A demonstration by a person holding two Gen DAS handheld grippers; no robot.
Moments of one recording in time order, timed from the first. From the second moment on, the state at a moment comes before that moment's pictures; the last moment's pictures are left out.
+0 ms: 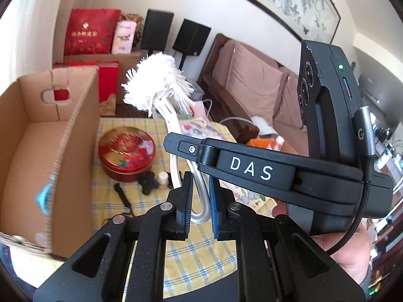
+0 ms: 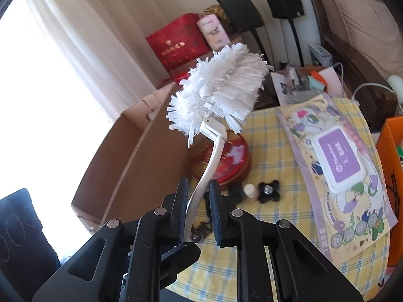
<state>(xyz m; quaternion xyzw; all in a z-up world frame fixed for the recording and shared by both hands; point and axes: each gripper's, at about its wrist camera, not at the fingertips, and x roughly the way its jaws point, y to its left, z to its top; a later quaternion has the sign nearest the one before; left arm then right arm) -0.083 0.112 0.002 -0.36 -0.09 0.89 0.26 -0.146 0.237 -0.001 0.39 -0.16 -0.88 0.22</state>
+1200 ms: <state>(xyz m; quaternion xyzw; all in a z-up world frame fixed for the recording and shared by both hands) -0.105 -0.128 -0.029 -0.42 -0.15 0.89 0.09 -0.196 -0.007 -0.022 0.48 -0.07 -0.79 0.37</state>
